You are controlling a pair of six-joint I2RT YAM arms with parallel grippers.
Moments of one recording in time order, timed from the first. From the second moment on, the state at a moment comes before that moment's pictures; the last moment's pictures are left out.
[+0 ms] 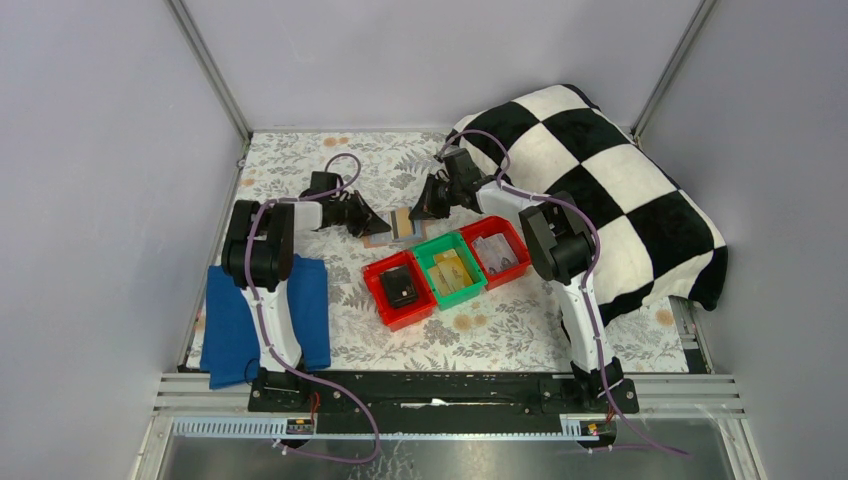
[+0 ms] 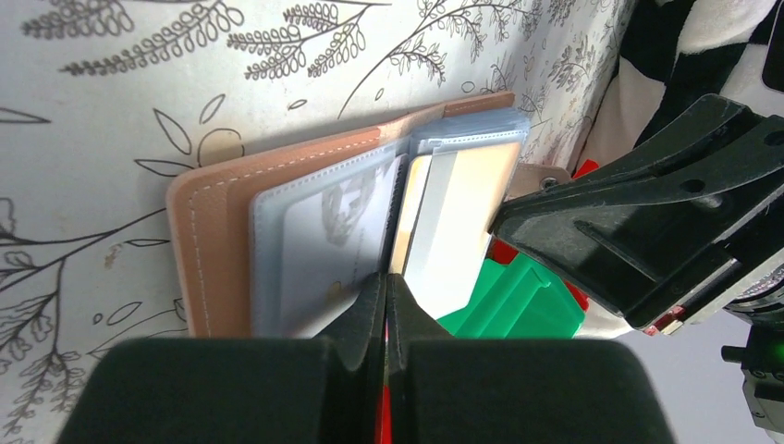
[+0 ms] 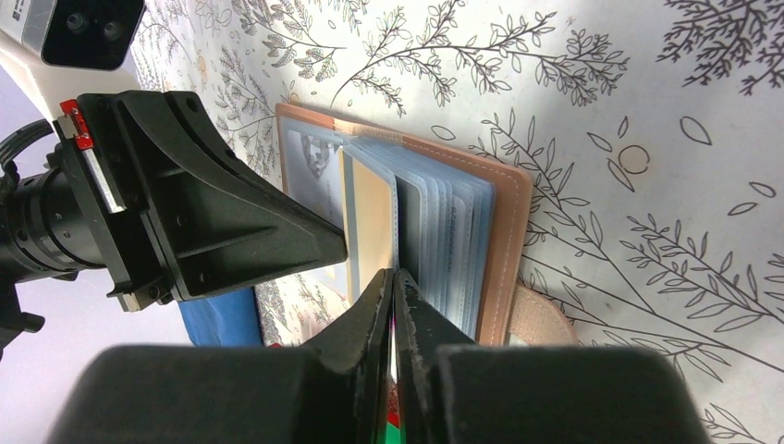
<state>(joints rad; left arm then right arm) -0.09 2.05 1.15 -0.03 0.72 -0.79 0.53 2.34 1.71 -0.15 -0.52 0.75</state>
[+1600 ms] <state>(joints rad) -0.07 2.02 1.15 -0.07 0.68 -0.76 0.56 2.22 1.57 -0.07 -0.40 0.75</state>
